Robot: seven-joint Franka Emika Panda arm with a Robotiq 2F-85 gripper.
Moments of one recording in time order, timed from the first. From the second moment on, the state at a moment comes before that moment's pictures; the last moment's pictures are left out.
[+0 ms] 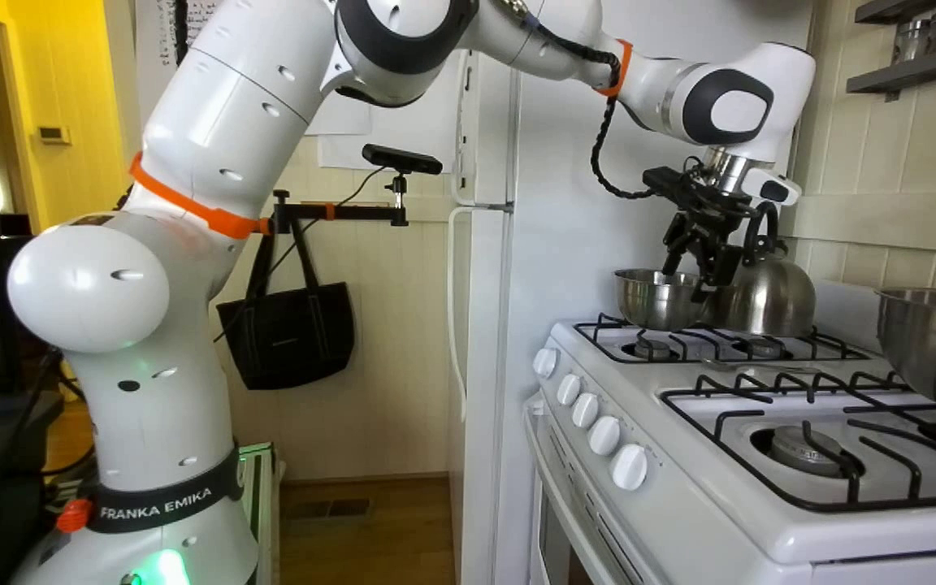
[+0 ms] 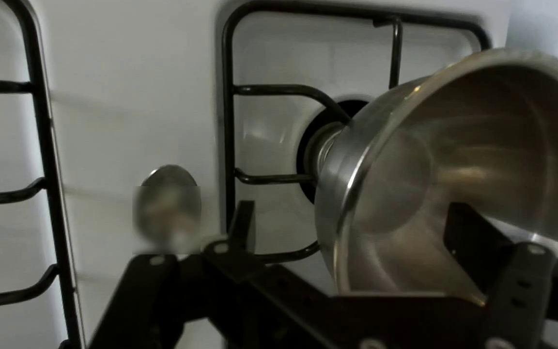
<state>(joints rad) -0.10 0.52 -0.05 -1.33 0.35 1.79 0.06</state>
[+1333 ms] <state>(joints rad) -0.10 0.56 -0.04 -1.26 0.32 1.78 0.06</state>
